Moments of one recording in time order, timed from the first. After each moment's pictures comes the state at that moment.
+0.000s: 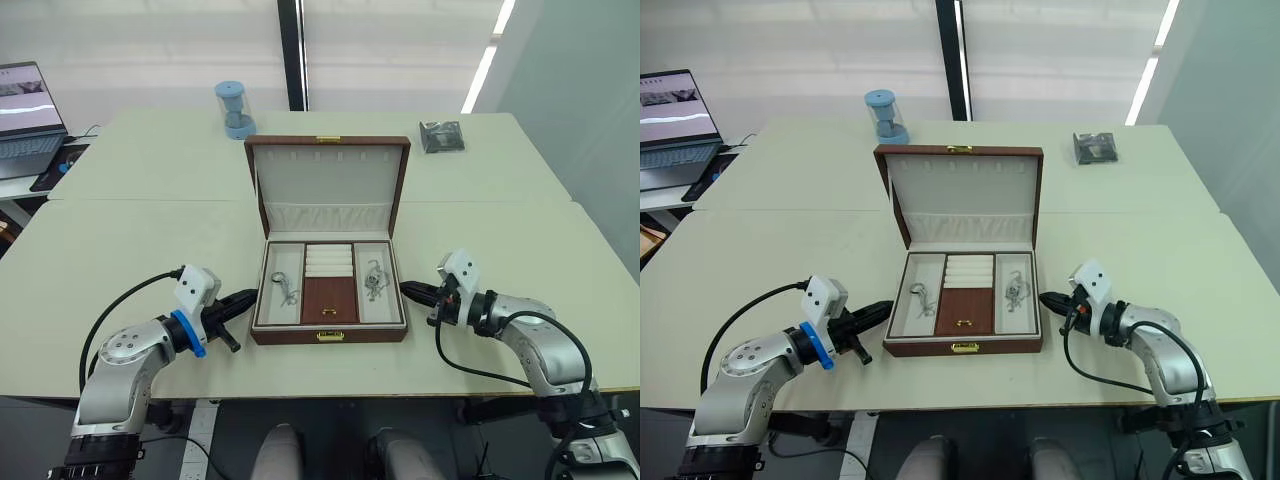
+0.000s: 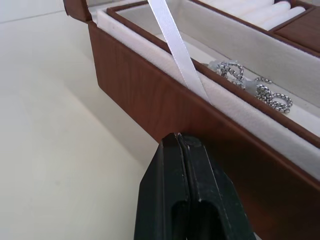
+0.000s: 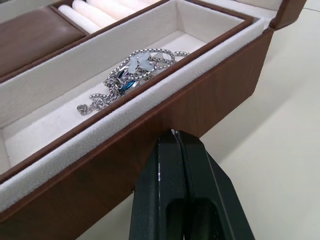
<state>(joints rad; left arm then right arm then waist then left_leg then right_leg) -0.04 0.55 0.23 -0.08 -0.35 0.30 -0.92 -0.27 -0.46 0.01 -0.10 0.30 0.51 0.88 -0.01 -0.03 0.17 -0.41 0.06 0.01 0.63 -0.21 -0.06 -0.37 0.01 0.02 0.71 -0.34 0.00</state>
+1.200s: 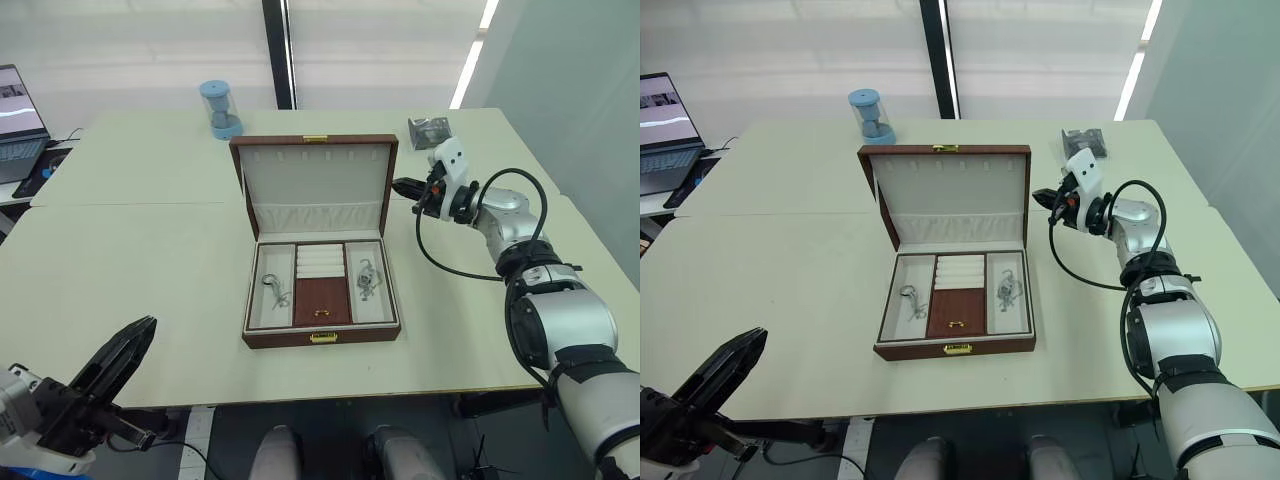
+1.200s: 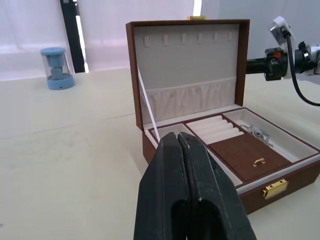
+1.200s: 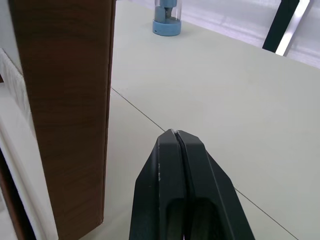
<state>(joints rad) 0.83 0.34 0.79 -0.94 -0.92 0.20 -0.64 -1.21 -0.37 0.00 1.23 0.13 -0.10 0.93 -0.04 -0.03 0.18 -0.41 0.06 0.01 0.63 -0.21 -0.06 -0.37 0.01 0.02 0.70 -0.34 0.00</state>
